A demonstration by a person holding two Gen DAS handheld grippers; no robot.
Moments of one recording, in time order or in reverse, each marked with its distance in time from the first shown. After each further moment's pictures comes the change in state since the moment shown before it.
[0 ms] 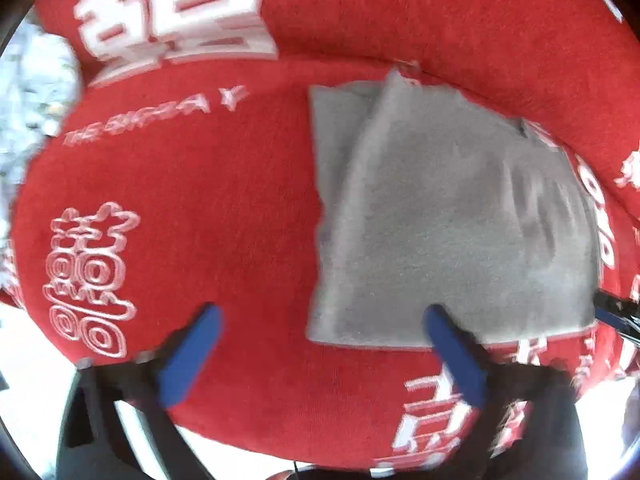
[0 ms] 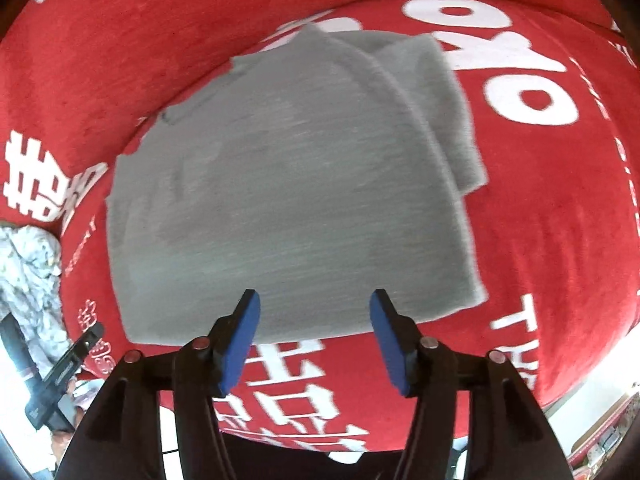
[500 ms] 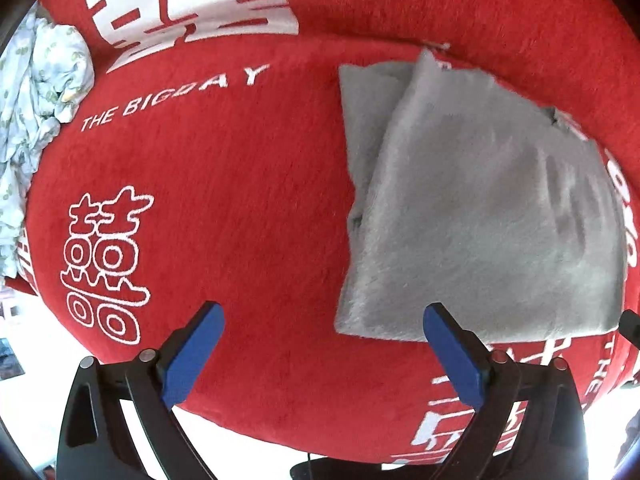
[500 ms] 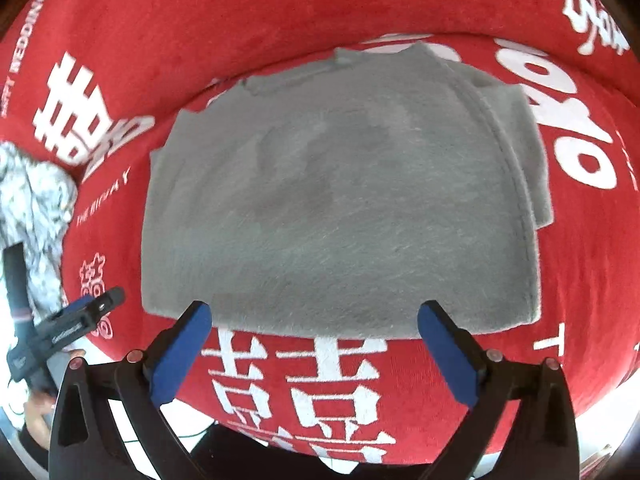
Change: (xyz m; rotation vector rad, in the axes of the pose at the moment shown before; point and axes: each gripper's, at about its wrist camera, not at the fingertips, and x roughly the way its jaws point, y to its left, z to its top) left arm 0.027 -0.001 0.003 -0.008 0.108 0.065; right arm 0.009 0.064 -0.019 -0.213 -0.003 0.022
